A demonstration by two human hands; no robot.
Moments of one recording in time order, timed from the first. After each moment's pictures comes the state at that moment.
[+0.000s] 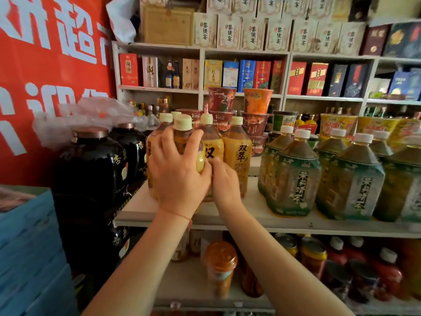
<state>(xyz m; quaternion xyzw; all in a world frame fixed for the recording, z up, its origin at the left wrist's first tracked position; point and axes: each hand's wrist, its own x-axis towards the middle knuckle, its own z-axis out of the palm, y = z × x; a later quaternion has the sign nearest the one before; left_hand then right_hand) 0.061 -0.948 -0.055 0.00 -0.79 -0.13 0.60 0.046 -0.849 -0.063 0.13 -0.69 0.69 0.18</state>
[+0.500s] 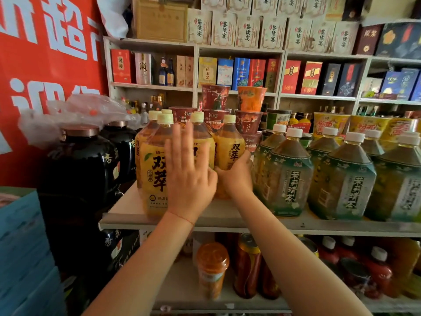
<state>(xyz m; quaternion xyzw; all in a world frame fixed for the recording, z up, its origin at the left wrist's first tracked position) 0.036 -0.921 -0.077 -0.09 -0.78 -0.07 0.61 -0.012 -0.807 -0.060 -0.03 -0.84 0.49 0.21</state>
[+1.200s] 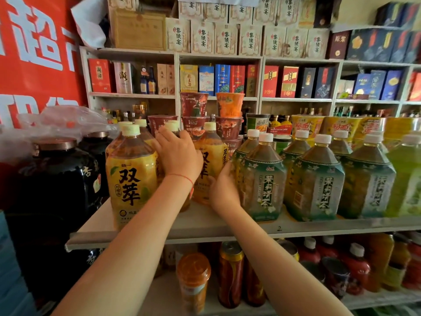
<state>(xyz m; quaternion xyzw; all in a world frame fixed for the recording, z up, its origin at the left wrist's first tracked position) -0.016 -0.879 -0.010 0.07 -0.90 -0.10 0.41 -0.001 -0.780 -0.068 -0.02 -0.91 0.37 0.19</state>
